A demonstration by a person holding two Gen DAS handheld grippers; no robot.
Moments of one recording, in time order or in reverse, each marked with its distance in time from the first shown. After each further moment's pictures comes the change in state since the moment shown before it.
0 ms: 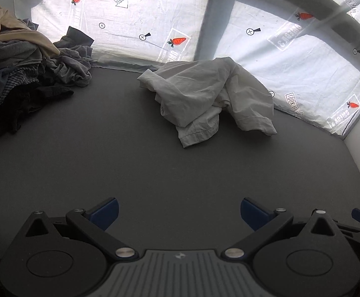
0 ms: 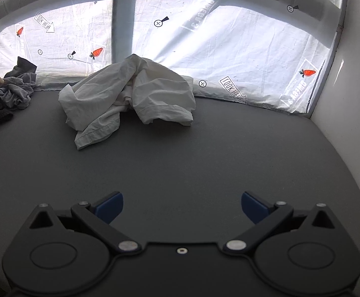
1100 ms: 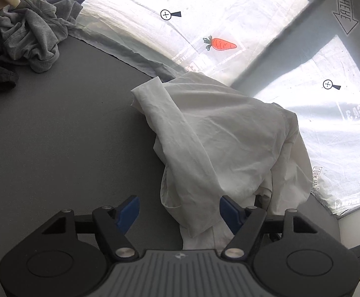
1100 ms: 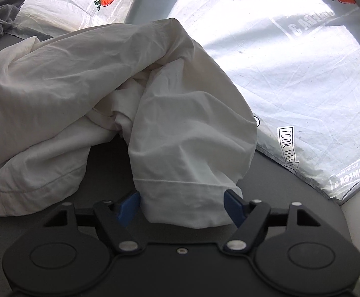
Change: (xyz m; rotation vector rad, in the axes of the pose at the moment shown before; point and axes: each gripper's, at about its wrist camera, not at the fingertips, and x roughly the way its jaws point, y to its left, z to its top) left arm 0.254 0.065 0.188 -0.272 0.055 -0.178; right arm 0.294 0.095 0.134 -0.370 0.006 -0.129
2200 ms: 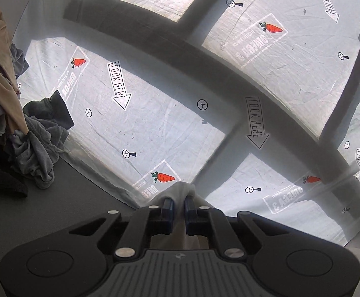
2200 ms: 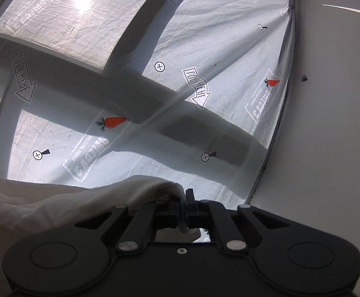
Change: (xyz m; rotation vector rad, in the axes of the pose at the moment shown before) left arm -0.204 -0.036 0.004 0.034 -0.525 -0.132; right arm -0.244 -0.239 0.007 0.299 -0.516 -0.521
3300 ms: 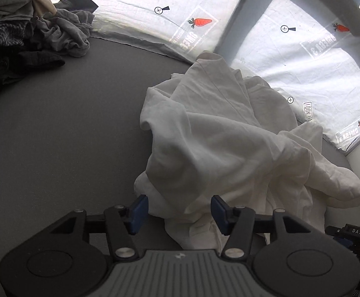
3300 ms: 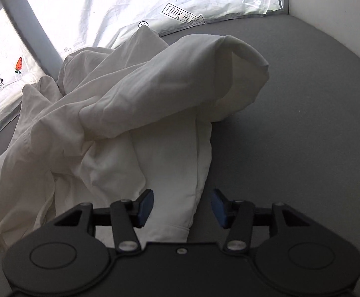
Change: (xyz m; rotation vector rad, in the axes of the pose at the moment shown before) left arm -0.037 0.076 -0.190 0.164 0.560 0.153; right arm -0.068 0.046 -0.230 0.439 1.001 0.455
